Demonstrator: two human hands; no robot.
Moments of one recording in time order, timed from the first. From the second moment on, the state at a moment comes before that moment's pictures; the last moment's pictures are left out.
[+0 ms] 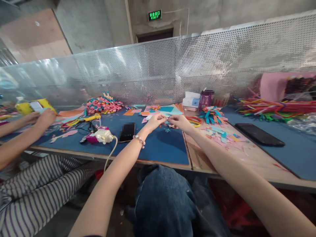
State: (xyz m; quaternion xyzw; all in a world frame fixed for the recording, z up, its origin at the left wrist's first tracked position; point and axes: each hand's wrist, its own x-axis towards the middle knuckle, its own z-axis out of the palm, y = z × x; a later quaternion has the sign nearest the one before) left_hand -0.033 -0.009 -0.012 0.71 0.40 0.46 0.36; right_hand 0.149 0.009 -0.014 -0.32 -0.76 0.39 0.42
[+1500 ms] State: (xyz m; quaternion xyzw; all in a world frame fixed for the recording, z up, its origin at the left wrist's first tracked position) left_hand -0.037 -0.004 -0.015 0.65 0.32 0.49 0.49; right_hand 0.147 0.017 -0.020 -0.30 -0.68 0.47 0.48
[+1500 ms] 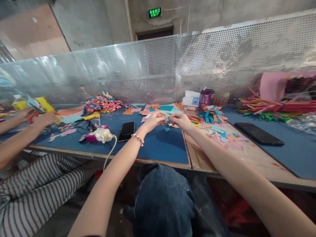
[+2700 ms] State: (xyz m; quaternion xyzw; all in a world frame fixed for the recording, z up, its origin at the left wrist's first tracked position) left_hand -0.036 -0.002 -0.016 0.63 0.37 0.50 0.47; right_hand 0.147 0.020 -0.022 -0.29 -0.75 0.34 0.48
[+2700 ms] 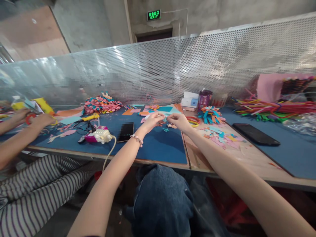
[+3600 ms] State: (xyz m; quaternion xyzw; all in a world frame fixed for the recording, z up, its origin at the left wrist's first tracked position) left_hand -0.032 -0.005 -0.015 0.68 0.36 0.51 0.39; right_hand 0.142 0.018 -0.023 -0.31 -0.73 0.34 0.50
